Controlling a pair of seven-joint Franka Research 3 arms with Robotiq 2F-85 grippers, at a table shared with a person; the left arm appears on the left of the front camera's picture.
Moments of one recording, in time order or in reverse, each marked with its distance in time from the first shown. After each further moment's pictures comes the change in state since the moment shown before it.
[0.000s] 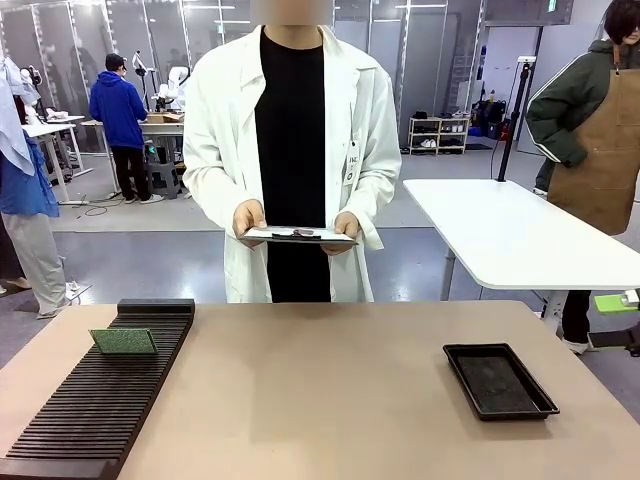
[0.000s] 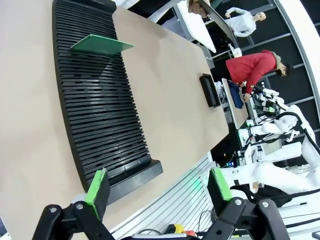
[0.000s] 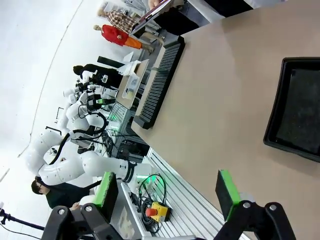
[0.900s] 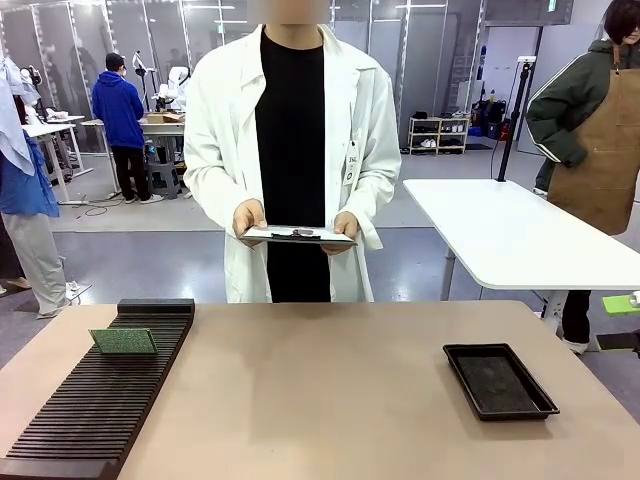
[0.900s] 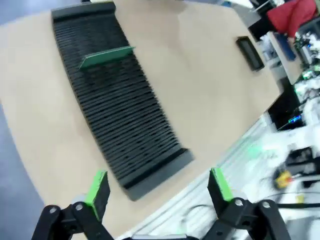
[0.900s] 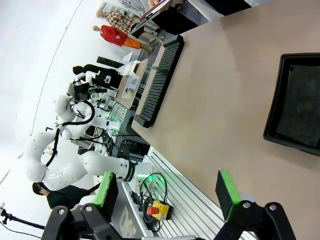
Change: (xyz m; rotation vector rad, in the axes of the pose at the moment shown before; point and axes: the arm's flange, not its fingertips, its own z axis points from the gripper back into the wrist) left arm 0.076 -0.109 -0.026 0.348 0.243 -0.367; right arm -0.004 0.003 0.005 -0.004 0.001 -0.008
